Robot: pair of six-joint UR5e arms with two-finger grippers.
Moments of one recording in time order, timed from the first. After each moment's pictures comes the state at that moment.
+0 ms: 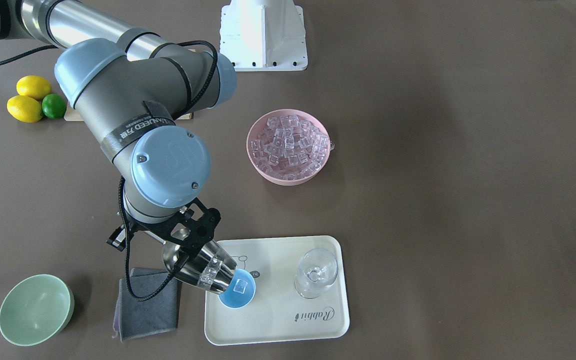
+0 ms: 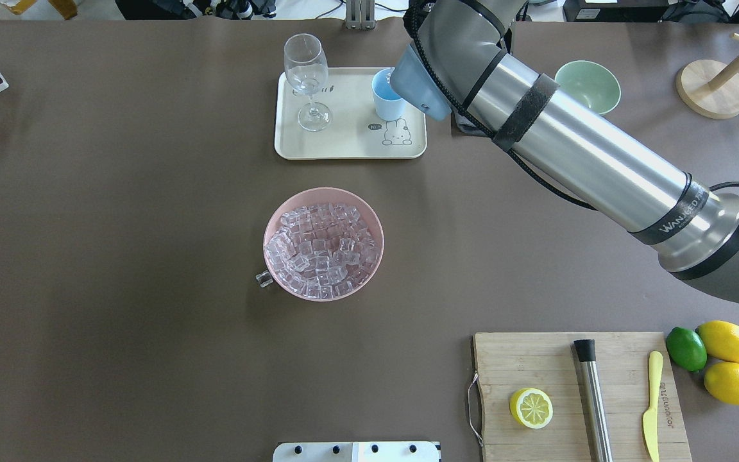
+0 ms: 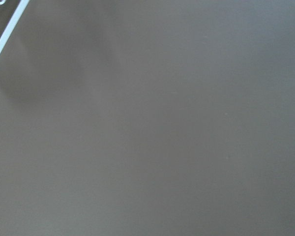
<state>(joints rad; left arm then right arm) -1.44 -1.57 -1.81 -1.41 -2.41 0.19 0.89 -0.48 1.19 -2.17 1.88 -0.38</state>
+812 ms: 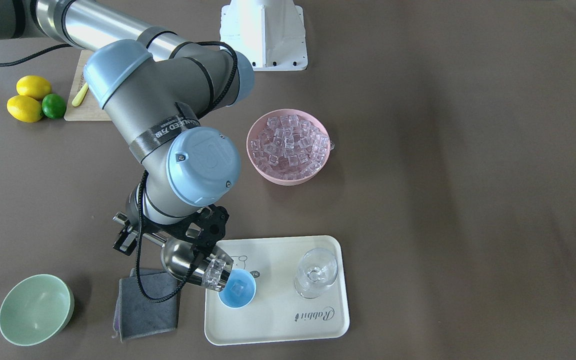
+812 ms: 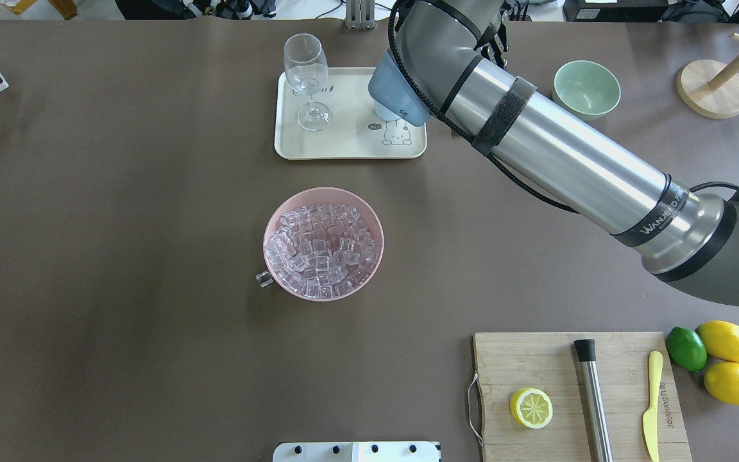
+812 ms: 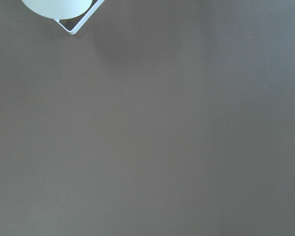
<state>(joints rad) -1.59 -1.59 -1.60 -1.42 -2.41 0.19 0.86 -0.43 1.14 -2.20 1.76 -0.45</state>
